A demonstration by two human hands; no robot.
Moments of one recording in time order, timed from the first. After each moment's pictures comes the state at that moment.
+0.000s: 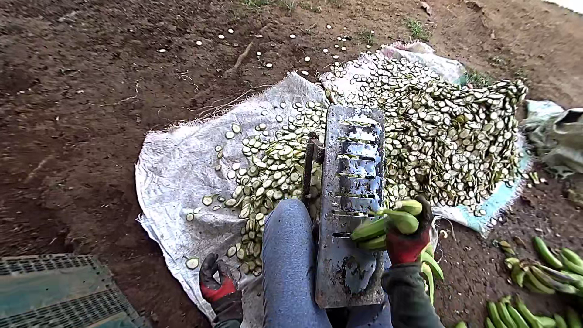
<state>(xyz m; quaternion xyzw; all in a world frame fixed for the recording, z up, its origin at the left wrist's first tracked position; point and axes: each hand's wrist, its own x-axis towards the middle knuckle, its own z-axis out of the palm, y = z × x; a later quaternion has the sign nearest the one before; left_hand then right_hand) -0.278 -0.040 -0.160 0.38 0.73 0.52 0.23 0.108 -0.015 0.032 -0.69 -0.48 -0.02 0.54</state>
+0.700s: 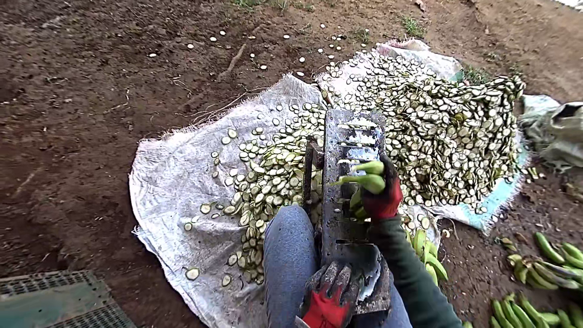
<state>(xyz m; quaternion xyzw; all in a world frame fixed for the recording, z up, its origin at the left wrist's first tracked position) -0.115 -0.089 -0.027 0.87 0.38 0.26 0.18 0.096 0.084 0.030 -0.65 -0.60 -0.09 0.47</state>
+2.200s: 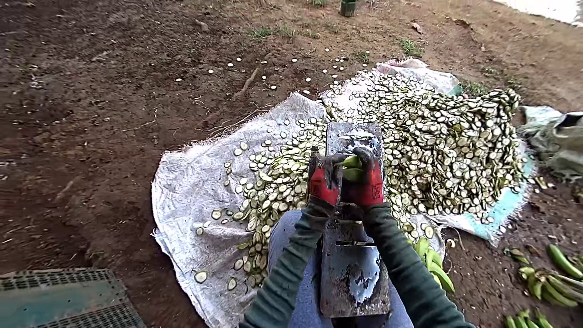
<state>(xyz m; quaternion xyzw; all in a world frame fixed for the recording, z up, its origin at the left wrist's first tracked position) -0.046 0.136 0.059 0.66 0.40 0.54 0.33 0.094 0.127 0.048 -0.62 -0.68 -0.03 0.39</state>
